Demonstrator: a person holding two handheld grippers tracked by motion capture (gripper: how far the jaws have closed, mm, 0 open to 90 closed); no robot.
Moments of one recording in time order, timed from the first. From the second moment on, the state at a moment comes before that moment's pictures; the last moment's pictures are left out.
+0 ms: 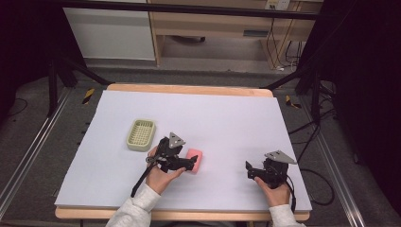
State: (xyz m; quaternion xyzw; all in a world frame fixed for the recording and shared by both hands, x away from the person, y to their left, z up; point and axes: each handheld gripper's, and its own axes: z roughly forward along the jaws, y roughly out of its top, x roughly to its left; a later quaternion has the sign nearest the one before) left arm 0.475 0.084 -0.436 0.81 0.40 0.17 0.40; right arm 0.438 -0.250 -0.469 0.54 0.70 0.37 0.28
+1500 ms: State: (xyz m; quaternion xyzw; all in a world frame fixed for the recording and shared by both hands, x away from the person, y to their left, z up) left arm 0.488 0.057 -0.467 0.83 0.41 0.15 0.35; right arm 0.439 -0.251 -0.470 0.54 0.71 0.36 0.27
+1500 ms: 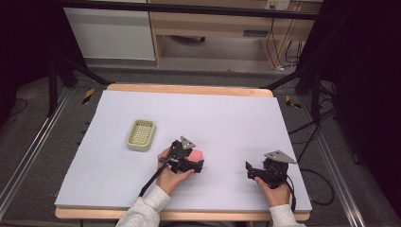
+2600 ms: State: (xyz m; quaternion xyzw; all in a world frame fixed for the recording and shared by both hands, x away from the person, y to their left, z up) left arm 0.483 0.050 -0.475 0.82 0.43 0.16 0.33; right arm 0.439 -0.250 -0.470 0.54 0.71 0.36 0.27
